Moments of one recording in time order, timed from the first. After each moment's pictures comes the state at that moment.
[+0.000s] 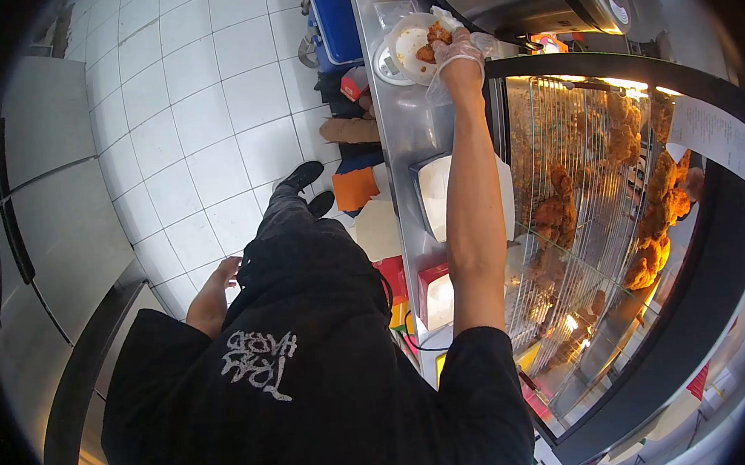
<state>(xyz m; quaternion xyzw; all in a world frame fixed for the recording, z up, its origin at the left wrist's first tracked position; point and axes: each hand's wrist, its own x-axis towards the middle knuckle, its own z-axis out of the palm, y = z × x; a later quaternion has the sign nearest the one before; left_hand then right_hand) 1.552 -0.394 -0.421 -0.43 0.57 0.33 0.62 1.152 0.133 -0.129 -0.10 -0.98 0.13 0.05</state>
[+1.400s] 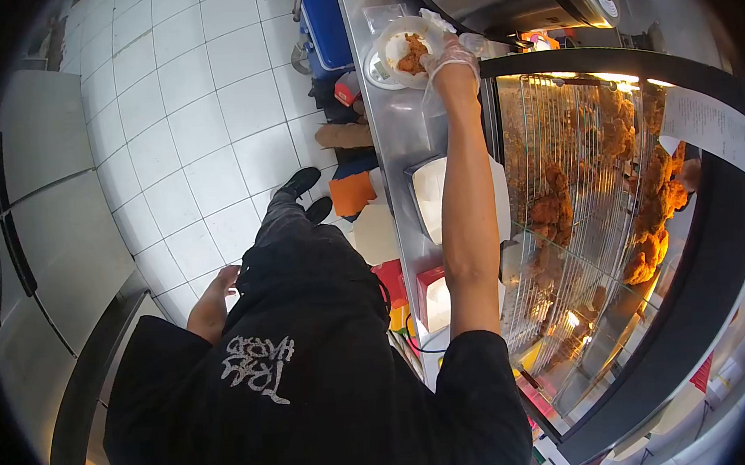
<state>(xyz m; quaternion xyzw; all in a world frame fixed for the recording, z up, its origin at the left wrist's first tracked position) 1.558 -0.404 -0.442 -0.39 0.57 0.31 0.65 1.155 0.137 -0.121 -0.12 -0.99 0.04 -0.03</state>
